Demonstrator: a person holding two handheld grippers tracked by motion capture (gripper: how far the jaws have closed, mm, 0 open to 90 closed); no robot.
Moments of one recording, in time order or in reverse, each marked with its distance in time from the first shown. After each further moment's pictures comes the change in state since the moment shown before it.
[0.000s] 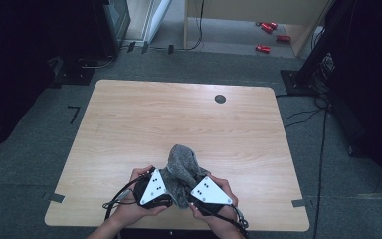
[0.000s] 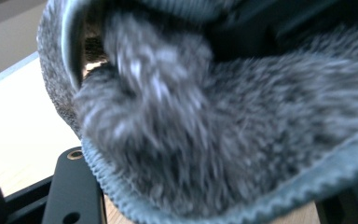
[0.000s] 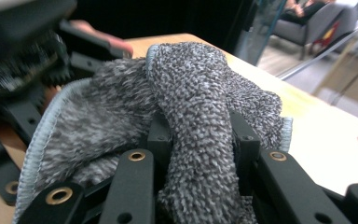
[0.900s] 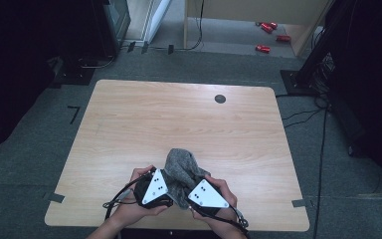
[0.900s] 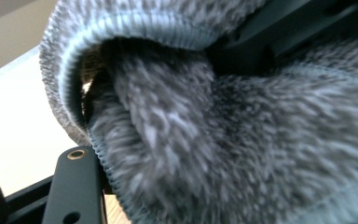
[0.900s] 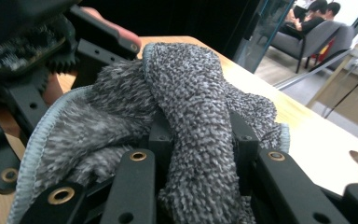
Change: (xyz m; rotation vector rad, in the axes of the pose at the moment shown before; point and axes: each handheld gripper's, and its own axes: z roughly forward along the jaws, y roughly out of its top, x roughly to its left) left arm 0.002 0.002 -0.001 0.007 -0.003 -0.010; right arm 0.003 -0.004 0.002 -0.012 -0.002 -0.076
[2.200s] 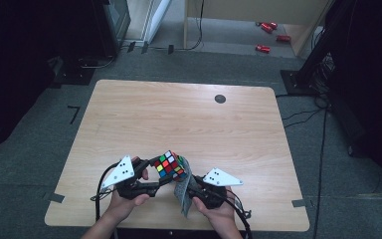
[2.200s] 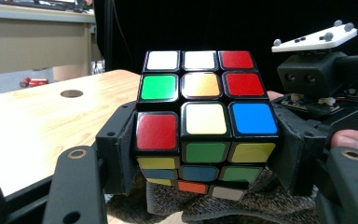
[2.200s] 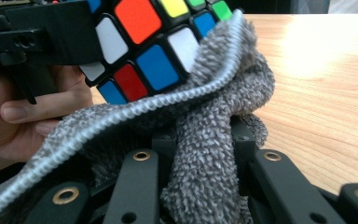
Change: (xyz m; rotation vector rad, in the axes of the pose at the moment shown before) left arm 0.041 -0.007 -0.034 -0.361 -0.137 -0.329; right arm -0.027 -0.029 0.017 0.002 0.249 0.484
